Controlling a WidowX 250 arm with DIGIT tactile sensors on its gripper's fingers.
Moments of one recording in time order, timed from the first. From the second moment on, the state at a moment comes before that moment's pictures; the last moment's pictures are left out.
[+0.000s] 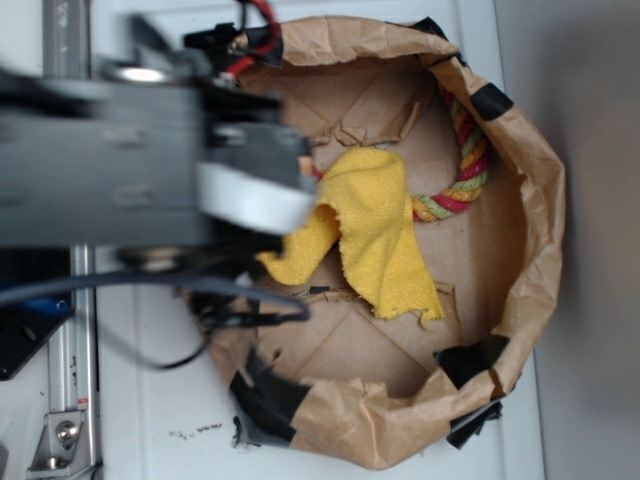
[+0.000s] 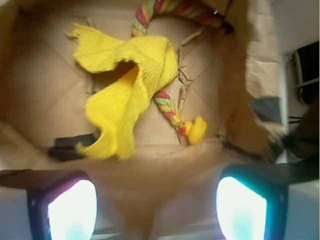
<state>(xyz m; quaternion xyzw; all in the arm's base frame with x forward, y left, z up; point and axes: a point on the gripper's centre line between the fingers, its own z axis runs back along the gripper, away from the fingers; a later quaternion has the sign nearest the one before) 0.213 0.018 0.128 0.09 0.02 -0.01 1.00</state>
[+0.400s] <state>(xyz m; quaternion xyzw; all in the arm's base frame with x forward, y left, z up) 0.270 0.021 0.063 0.08 0.04 -0.03 1.00</state>
